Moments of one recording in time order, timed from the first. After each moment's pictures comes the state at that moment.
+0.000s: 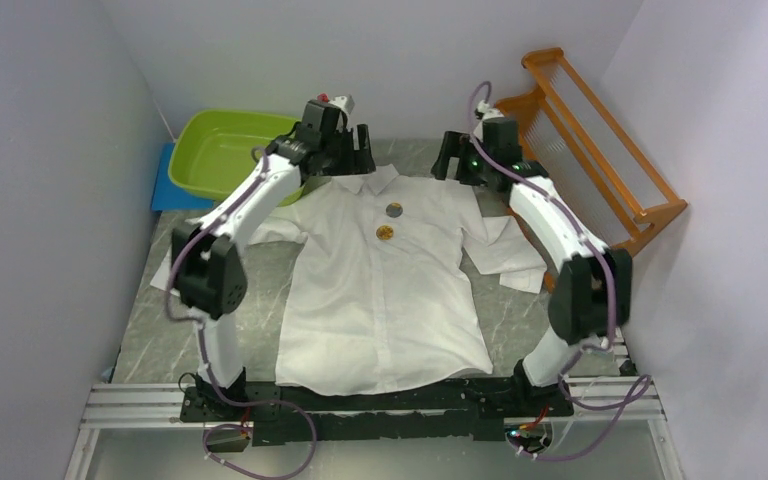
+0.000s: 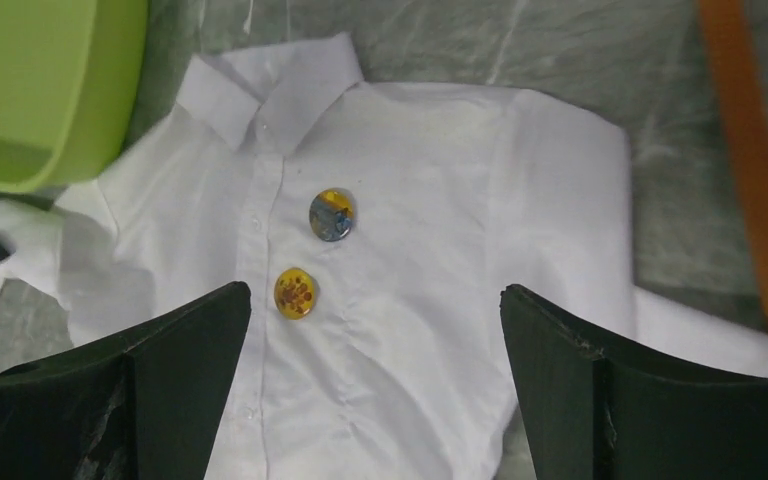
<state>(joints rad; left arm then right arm) -0.44 1.99 1.87 -0.56 0.09 -0.40 0.23 1.73 1.48 -0.39 -0.14 0.33</state>
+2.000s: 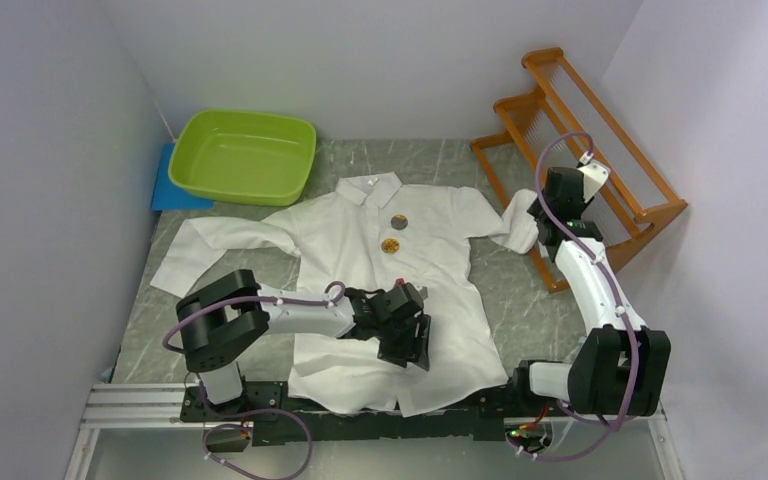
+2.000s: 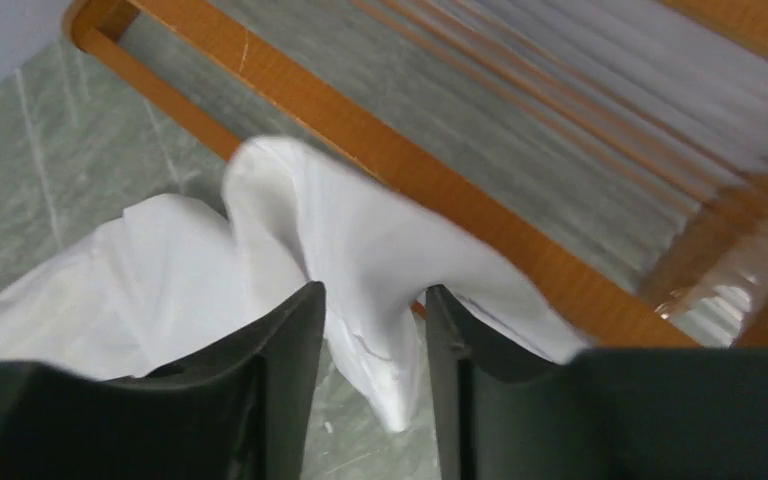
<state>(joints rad) -1.19 1.74 0.95 -0.22 0.22 -0.99 -0.05 1.26 0.96 -0.29 0.41 0.46</state>
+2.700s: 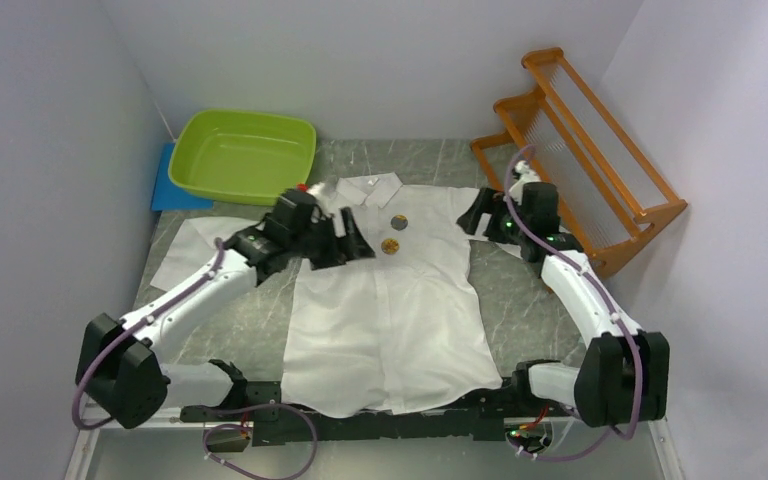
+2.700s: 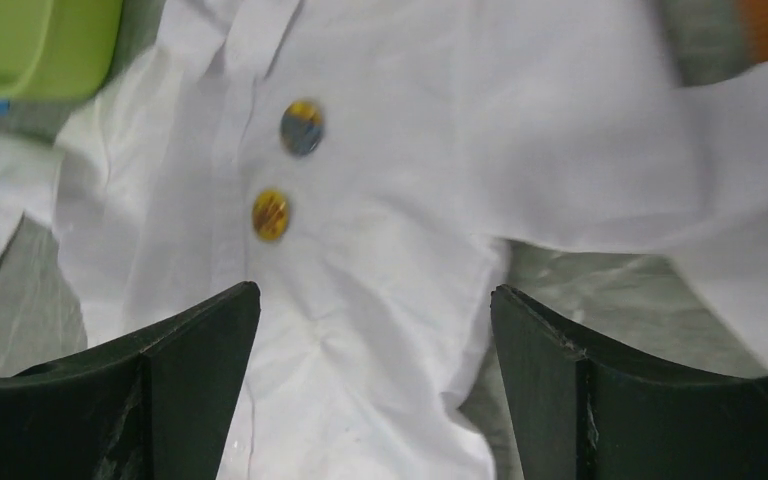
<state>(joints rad) -0.68 1.29 1.01 -0.39 0.25 -0.76 0.05 1.19 0.83 -0.20 -0.27 0.38</state>
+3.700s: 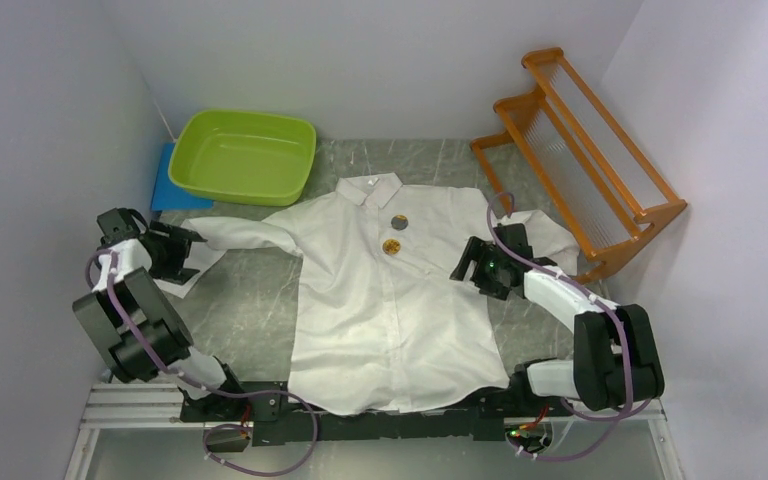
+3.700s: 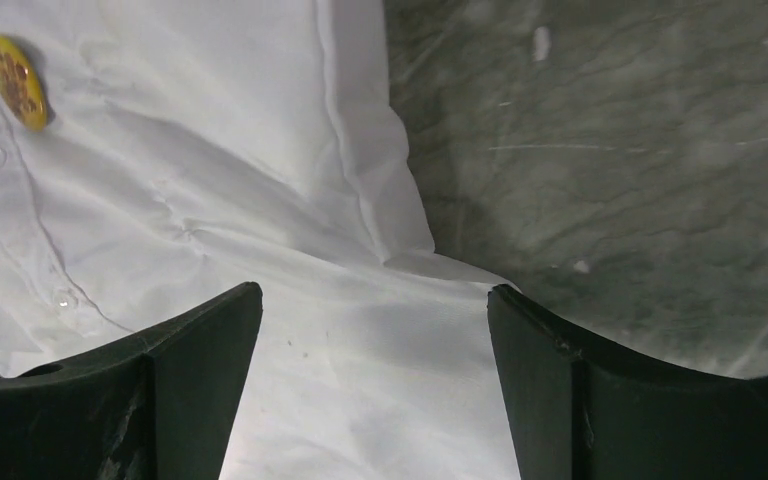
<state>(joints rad) 0.61 1.47 0.92 -0.50 0.36 -0.77 0.19 1.30 0.58 -0.26 -0.14 0.59</state>
